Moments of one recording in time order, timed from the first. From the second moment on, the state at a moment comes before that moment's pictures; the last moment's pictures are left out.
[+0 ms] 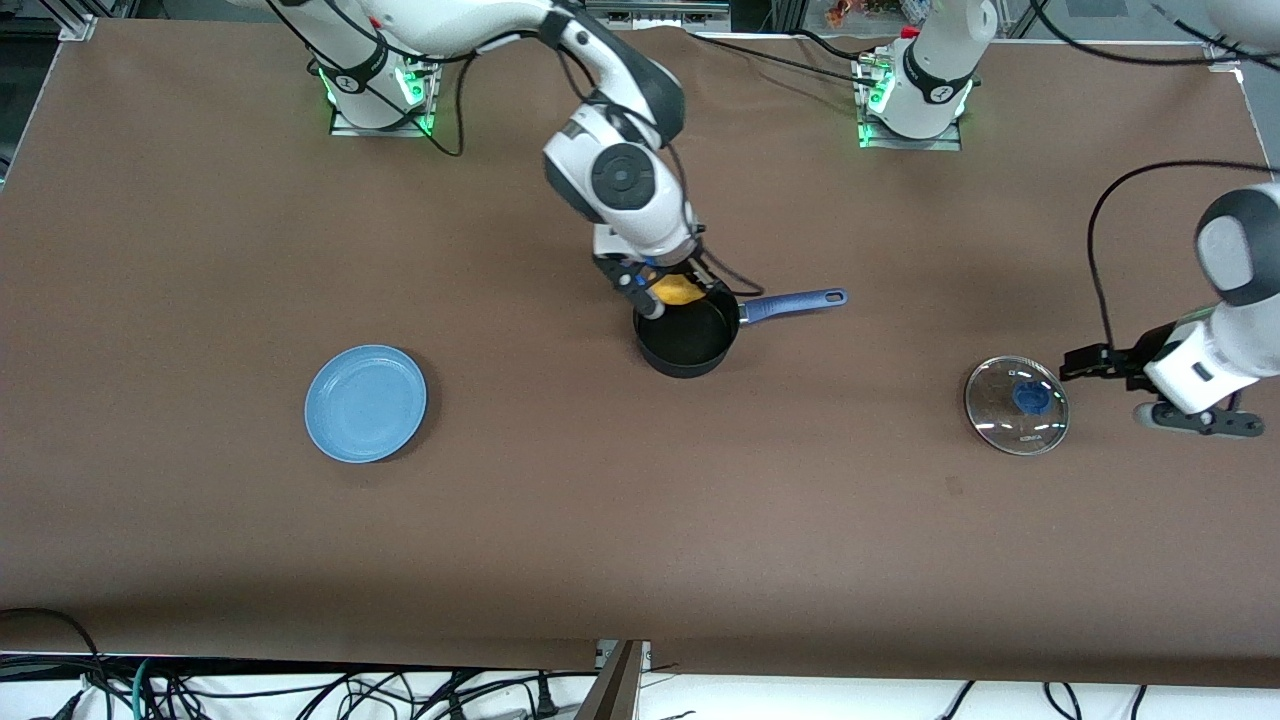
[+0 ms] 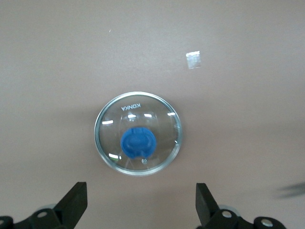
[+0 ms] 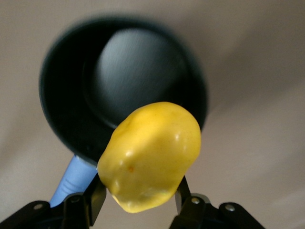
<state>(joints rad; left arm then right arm) 0.12 0.30 0.05 -1.70 -0.06 1.89 0.25 0.70 0.73 0.26 -1.40 0.14 2.24 1.65</state>
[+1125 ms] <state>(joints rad) 0.07 0.13 0.02 -1.51 -0.04 1.45 0.05 0.48 0.51 0.11 -1.28 0.04 1.74 1.09</state>
